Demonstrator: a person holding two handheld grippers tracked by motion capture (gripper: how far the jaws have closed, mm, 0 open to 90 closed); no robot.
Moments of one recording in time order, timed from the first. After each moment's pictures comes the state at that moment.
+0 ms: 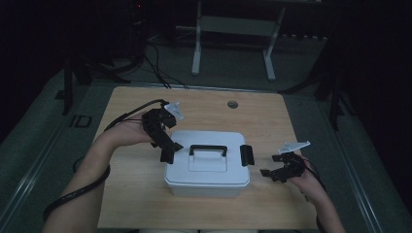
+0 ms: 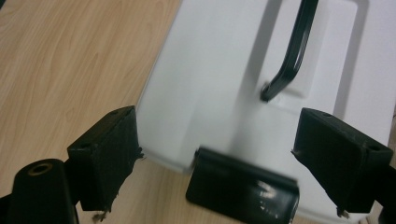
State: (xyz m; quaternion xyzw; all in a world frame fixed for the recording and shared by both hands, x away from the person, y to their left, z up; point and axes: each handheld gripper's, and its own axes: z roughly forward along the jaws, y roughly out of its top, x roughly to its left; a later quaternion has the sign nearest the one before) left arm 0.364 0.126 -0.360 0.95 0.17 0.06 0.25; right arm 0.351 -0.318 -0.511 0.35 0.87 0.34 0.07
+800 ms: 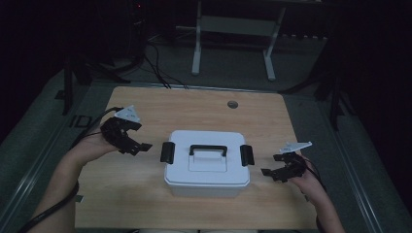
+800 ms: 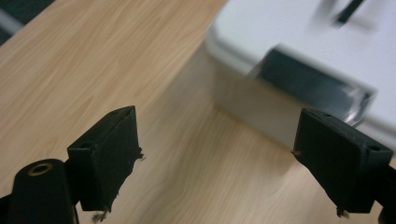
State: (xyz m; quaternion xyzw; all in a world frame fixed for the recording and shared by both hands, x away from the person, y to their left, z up) left arm 0.344 0.226 -0.395 0.90 0.28 0.12 0.32; right arm 0.351 -0.322 -0.512 0.36 0.86 0.34 0.08
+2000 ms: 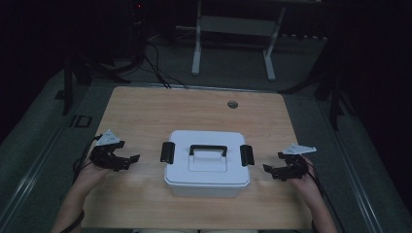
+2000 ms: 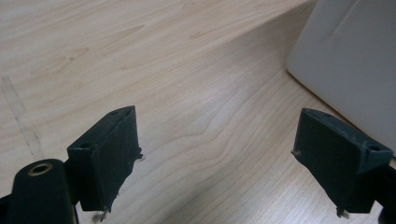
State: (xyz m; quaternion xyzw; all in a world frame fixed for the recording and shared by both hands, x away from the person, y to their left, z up) left arm 0.320 0.277 -0.506 0.80 0.42 0.16 0.39; right arm 0.347 -0.329 -0.523 0.40 0.83 0.36 0.16
